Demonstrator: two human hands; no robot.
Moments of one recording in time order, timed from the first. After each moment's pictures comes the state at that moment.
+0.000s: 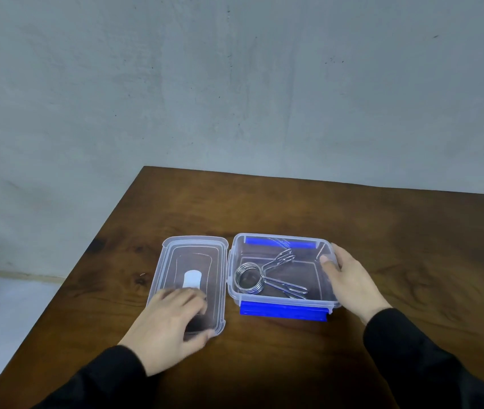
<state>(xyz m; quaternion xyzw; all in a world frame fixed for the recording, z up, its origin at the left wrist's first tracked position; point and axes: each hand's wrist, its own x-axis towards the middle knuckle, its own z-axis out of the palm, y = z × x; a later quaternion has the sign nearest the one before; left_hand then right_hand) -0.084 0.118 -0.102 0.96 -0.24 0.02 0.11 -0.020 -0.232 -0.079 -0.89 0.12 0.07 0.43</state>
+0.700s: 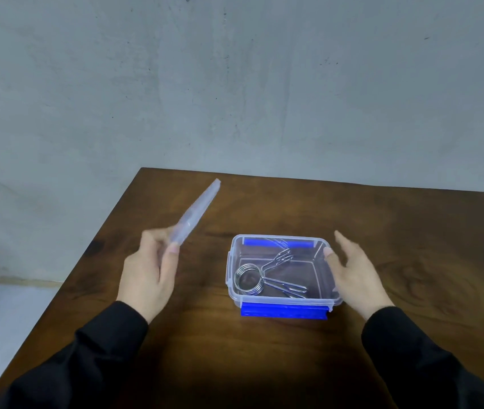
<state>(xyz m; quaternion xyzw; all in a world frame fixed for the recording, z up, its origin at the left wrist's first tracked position) -0.059 0.107 -0.029 0.89 -0.02 0.22 0.41 -0.030 -0.230 -0.062 -0.89 0.13 0.00 0.44</state>
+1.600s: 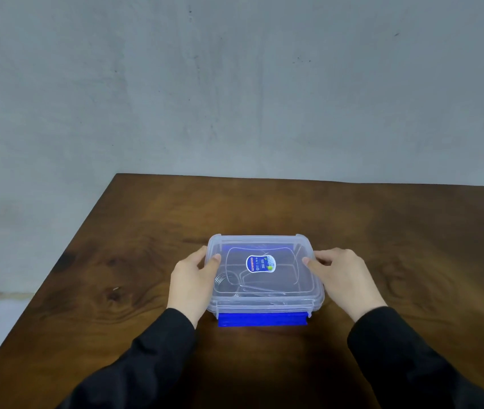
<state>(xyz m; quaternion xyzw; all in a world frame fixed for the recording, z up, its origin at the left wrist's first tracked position) -0.022 0.013 -0.061 0.80 0.14 -0.03 0.59 -0.031 -0.238 -0.037 -0.92 0.15 0.03 0.37</state>
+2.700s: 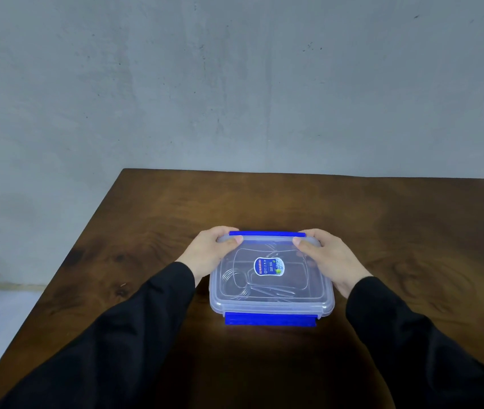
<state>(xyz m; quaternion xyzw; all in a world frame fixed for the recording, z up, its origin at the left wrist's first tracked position) 0.045 0.024 -0.069 0.79 0.02 -0.18 0.59 0.015 -0.234 -0.064 -0.79 0.12 0.12 0.59</state>
